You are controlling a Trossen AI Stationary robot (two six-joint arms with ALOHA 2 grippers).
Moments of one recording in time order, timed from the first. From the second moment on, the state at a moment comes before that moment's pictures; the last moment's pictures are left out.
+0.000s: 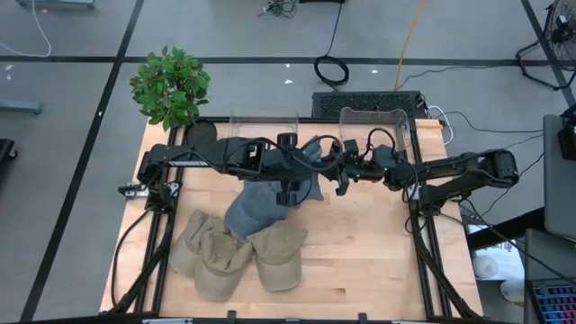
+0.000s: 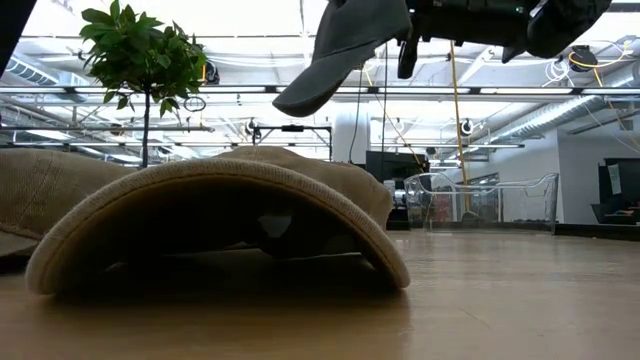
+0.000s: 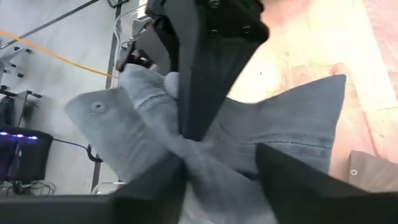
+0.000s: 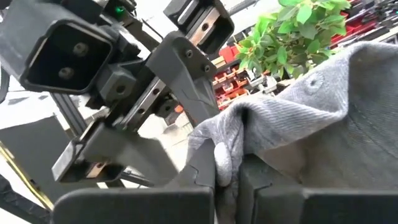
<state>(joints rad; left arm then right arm) -0.06 1.90 2.13 -1.05 -0.37 0.23 -0.10 1.28 0.62 0.88 -0.10 0.51</state>
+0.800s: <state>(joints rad) -0.05 1.76 2.11 -1.12 -0.15 0.23 -0.26 0.93 0.67 0.17 -0.08 0.40</state>
